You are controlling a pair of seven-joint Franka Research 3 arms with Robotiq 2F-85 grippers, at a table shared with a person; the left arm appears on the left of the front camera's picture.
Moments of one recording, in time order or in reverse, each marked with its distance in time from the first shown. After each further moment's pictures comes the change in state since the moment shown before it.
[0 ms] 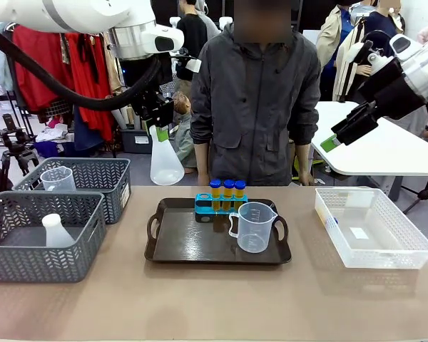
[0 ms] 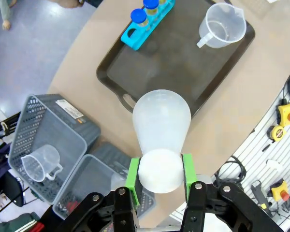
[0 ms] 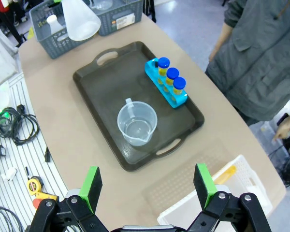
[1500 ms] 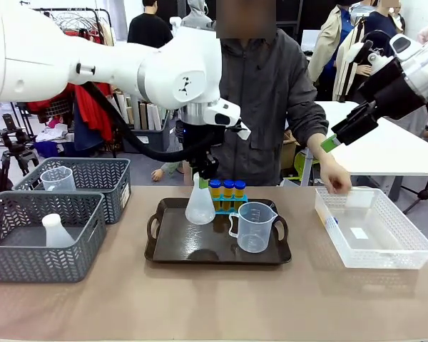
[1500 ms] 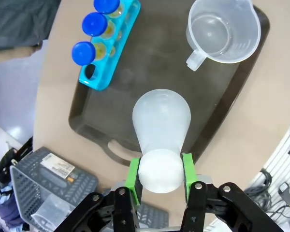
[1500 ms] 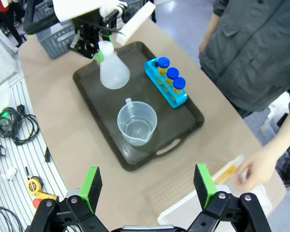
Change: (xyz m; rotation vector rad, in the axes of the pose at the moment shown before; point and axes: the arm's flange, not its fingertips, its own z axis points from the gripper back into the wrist) left arm 0.081 -0.052 -0.154 0.031 0.118 -0.232; right arm 0.000 0.000 0.000 0.000 0.000 0.000
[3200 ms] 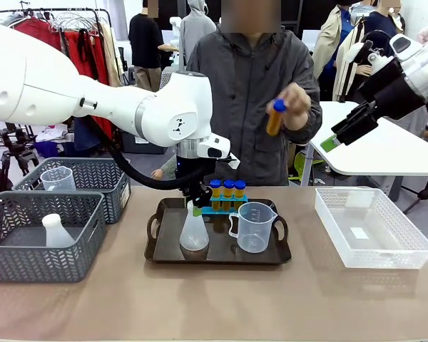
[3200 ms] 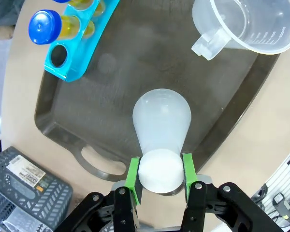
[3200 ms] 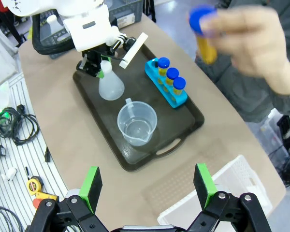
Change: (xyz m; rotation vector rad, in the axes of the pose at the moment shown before) left arm -0.018 0.003 -0.079 -0.054 0.033 0.079; right arm 0.000 0.000 0.000 0.000 0.000 0.000
